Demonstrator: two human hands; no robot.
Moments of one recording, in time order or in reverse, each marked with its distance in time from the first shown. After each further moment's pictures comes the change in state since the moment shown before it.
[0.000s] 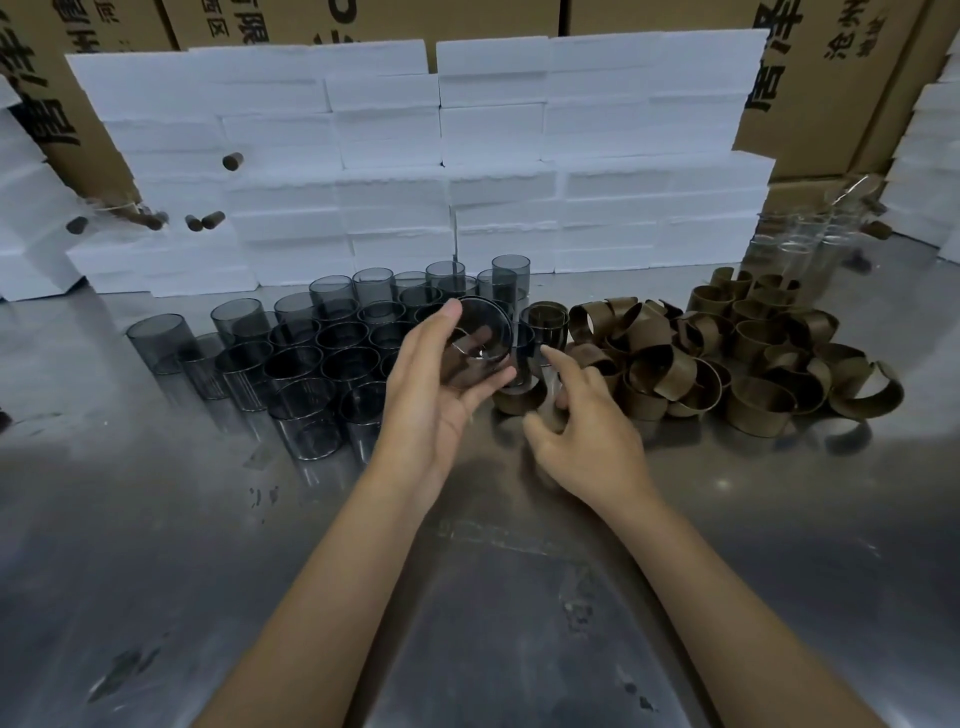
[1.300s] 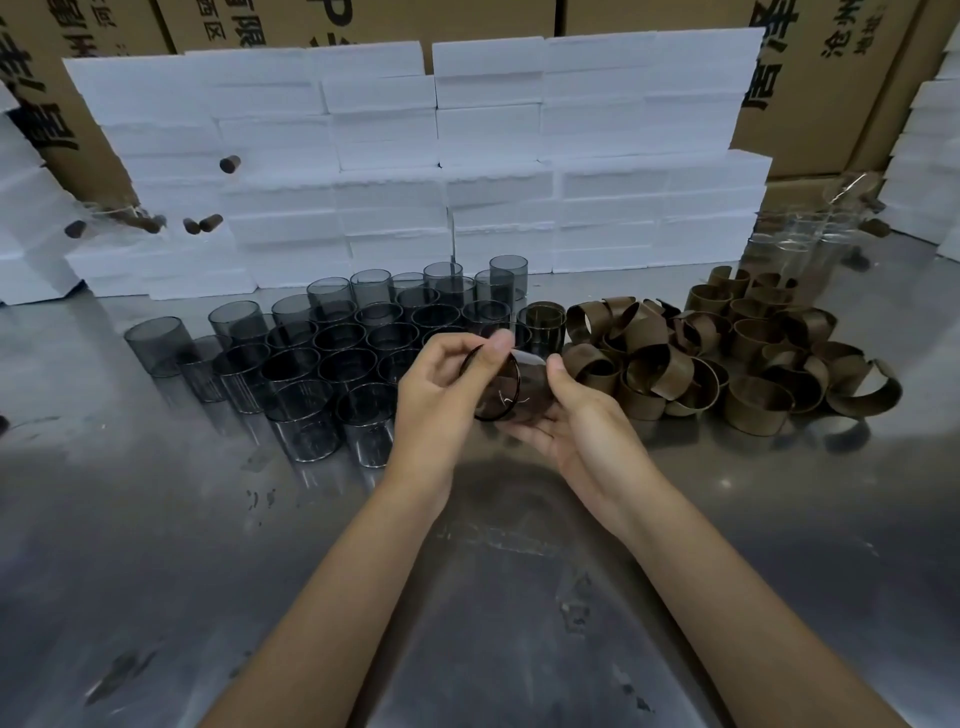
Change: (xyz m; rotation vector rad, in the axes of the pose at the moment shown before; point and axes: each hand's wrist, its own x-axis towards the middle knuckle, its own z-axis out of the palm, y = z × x) left_hand 0.001 -0.018 -0.008 0.480 -0.026 0.170; right_hand -0.006 -0.028 -0.015 1.324 -0.234 0.329
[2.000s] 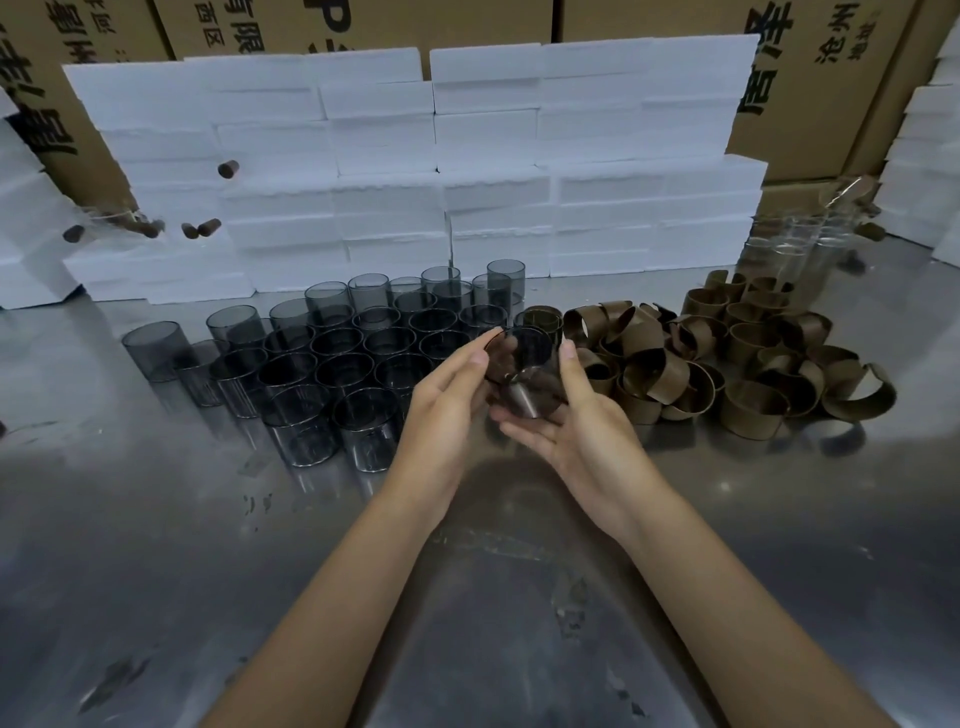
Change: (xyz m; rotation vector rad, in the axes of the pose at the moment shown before) left_hand 0.004 -0.006 0.002 -0.121 -0.113 -0.120; right_hand -0.001 -0.005 0.000 -0.019 0.107 0.033
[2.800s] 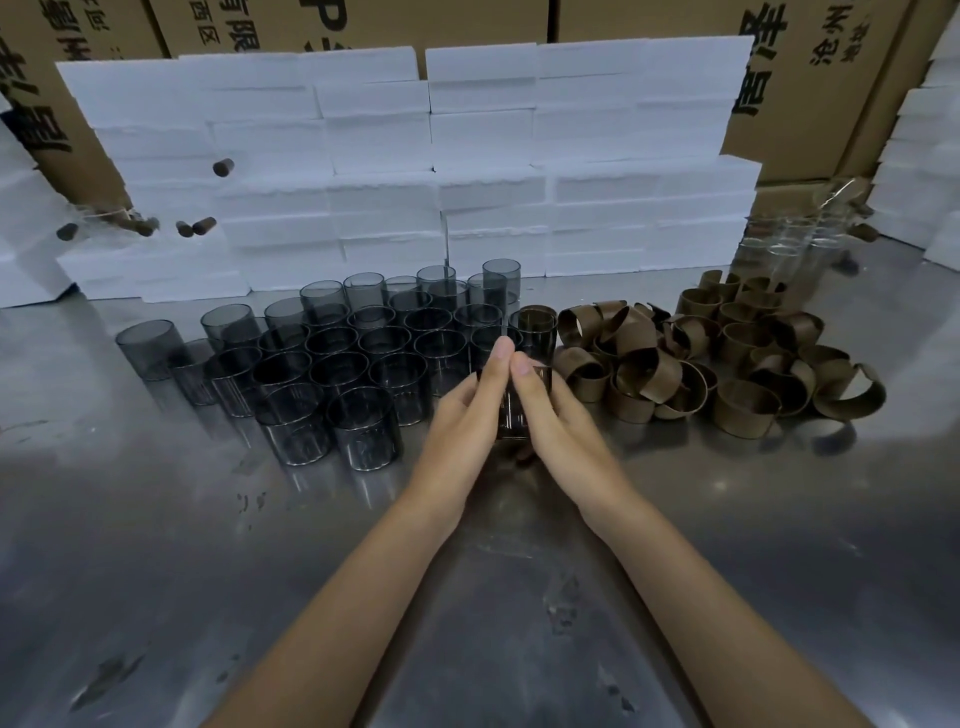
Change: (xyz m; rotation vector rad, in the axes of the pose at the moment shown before) left_hand -0.015 -0.001 0.019 0.208 -0.014 -0.108; right_hand 0.001 0.011 -0.001 -0.553 -0.056 -0.236
